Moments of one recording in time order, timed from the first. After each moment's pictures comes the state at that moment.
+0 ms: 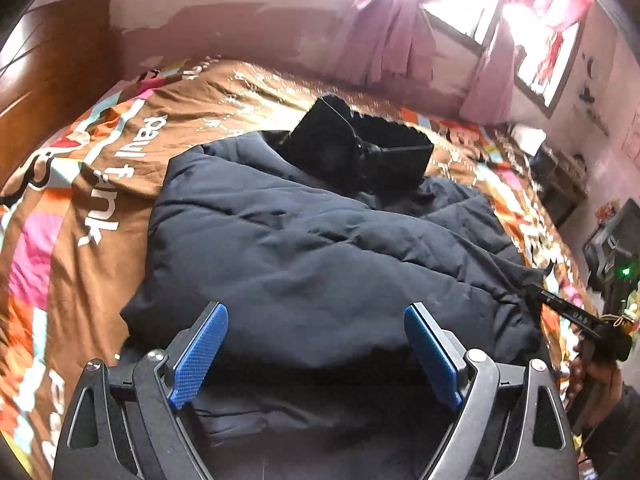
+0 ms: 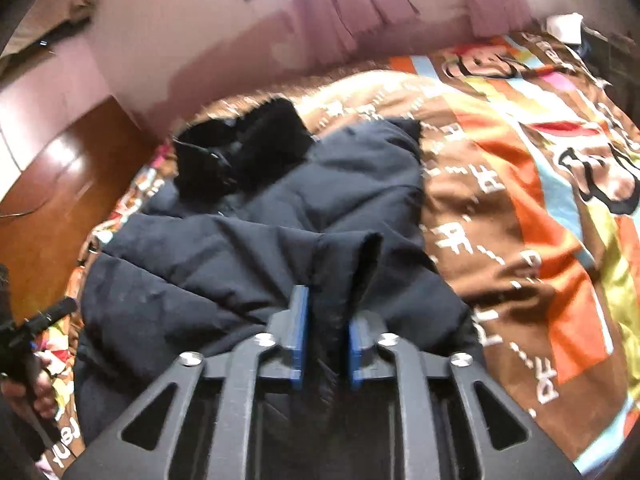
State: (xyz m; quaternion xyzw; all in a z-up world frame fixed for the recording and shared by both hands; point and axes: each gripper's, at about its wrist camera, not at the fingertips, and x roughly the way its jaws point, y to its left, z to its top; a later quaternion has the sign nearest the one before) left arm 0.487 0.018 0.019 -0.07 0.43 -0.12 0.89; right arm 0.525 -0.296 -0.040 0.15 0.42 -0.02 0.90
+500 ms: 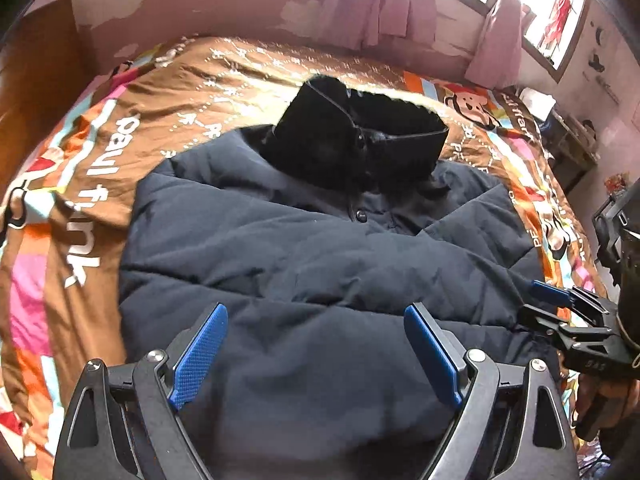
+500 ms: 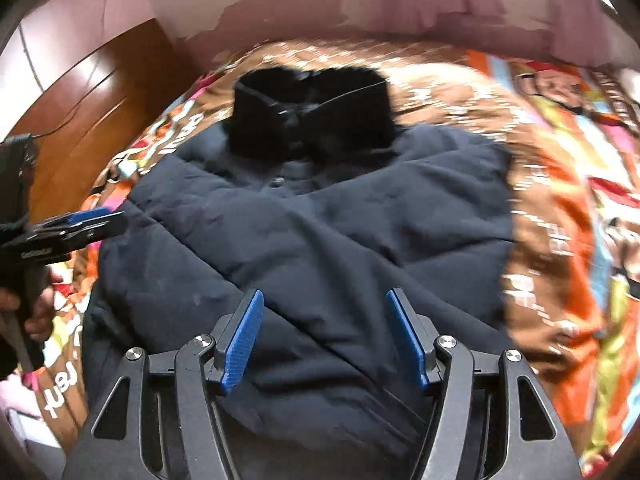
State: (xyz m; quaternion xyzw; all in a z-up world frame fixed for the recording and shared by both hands) left arm 0.564 -0.006 0.012 -0.03 0.49 -0.13 0.86; right arm 0.567 -0.229 -0.027 0.07 0.49 0.11 0.87
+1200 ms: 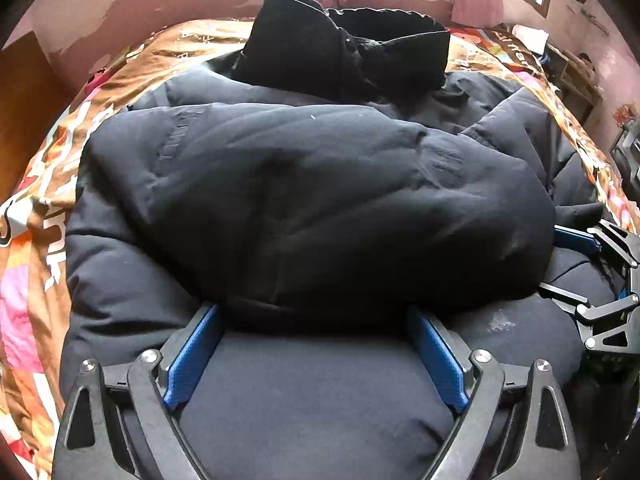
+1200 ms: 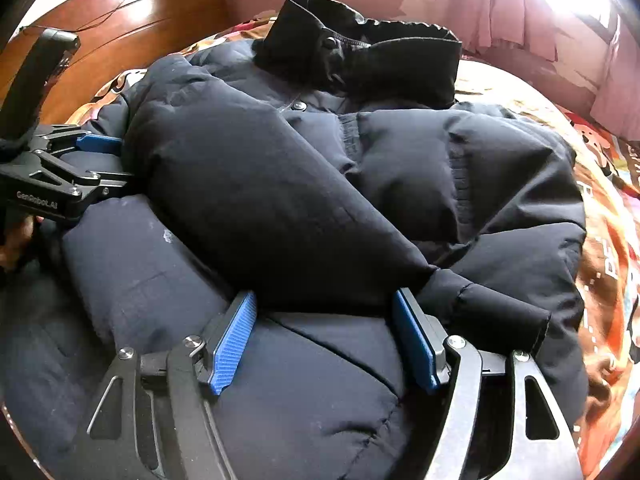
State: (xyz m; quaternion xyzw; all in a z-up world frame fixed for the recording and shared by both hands) left arm 0.551 -0.029 -0.071 0.07 0.50 -0.13 0.85; right arm 0.545 -0.194 -0.100 -0.07 0.47 0.14 0.87
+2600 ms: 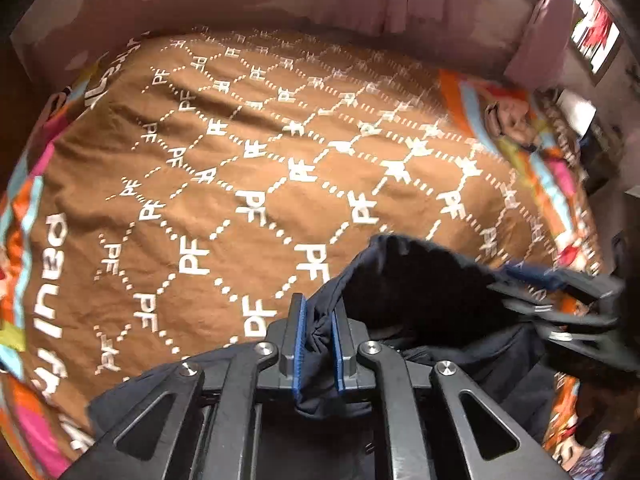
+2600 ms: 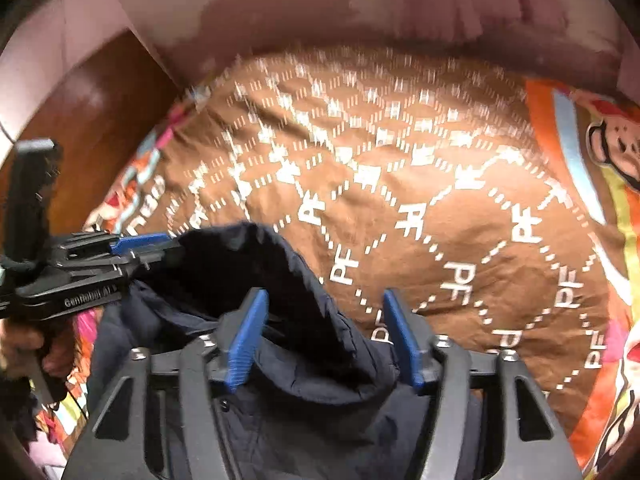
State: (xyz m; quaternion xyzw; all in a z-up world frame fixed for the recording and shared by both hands) left arm 0.835 -0.065 0.021 -0.02 0.54 -0.13 0.83; right arm 0.880 -0.240 -0.025 0.07 0.55 0.13 0.82
